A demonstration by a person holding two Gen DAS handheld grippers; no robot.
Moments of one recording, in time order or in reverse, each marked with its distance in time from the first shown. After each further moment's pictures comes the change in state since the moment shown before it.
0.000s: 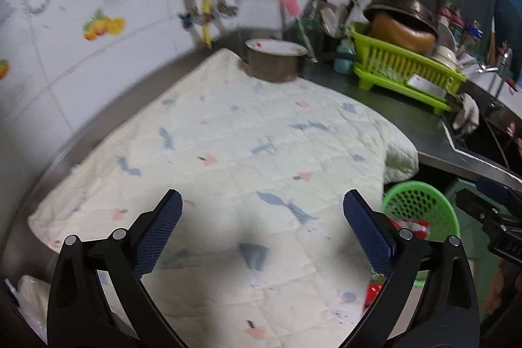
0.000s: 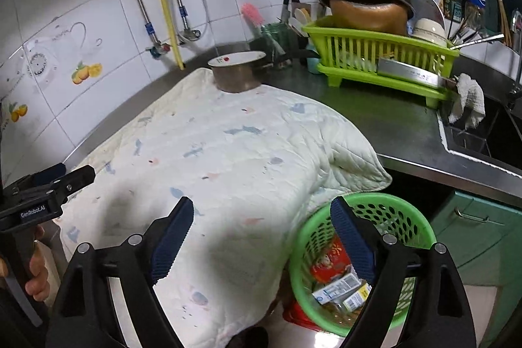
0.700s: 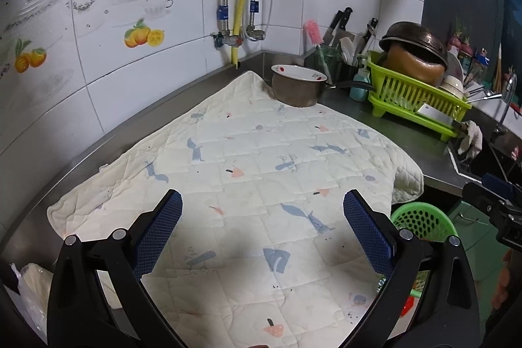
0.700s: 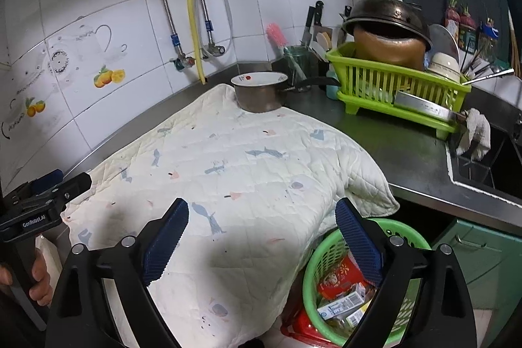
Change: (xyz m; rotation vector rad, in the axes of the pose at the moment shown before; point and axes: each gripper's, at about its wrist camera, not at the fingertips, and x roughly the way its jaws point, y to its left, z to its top) left arm -0.034 0.029 -0.007 -0.066 -0.082 0.038; right arm -0.018 0.031 0.016 -0.065 -0.062 0.035
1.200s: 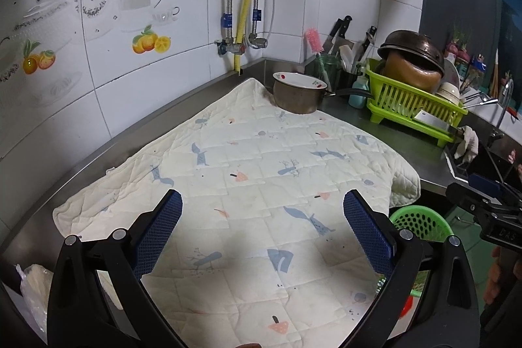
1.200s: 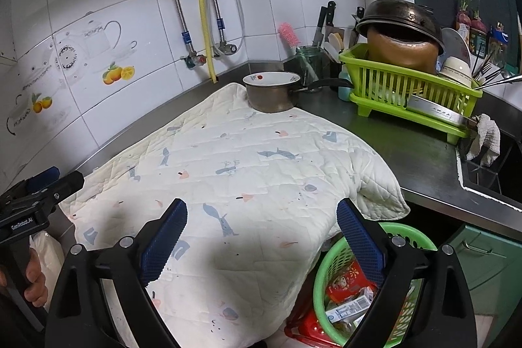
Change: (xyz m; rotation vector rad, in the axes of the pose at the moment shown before) left arm -0.016 0.008 0.000 -0.002 -0.029 -0.004; right arm 0.007 0.010 0.004 -0.016 0.007 0.029
